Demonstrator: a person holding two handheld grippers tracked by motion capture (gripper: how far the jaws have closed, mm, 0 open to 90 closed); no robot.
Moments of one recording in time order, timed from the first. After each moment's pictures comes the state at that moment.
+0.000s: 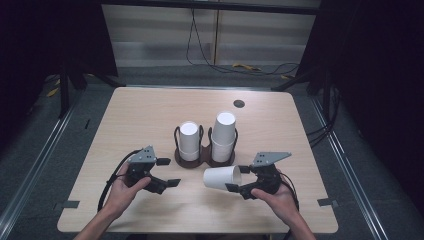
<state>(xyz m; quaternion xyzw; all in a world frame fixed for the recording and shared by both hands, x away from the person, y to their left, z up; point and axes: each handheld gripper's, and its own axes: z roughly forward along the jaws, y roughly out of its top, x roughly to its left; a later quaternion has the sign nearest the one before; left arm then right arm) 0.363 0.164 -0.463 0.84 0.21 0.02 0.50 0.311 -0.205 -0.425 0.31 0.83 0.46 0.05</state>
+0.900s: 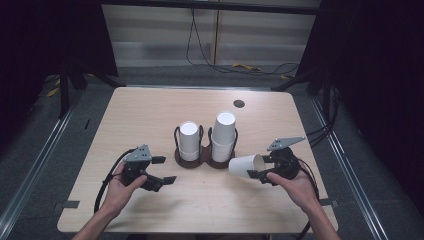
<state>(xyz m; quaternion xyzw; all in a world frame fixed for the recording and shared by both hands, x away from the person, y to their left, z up) 0.367 0.174 -0.465 0.83 0.23 0.04 0.50 0.337 -0.250 -0.405 0.39 0.85 0.35 0.09</state>
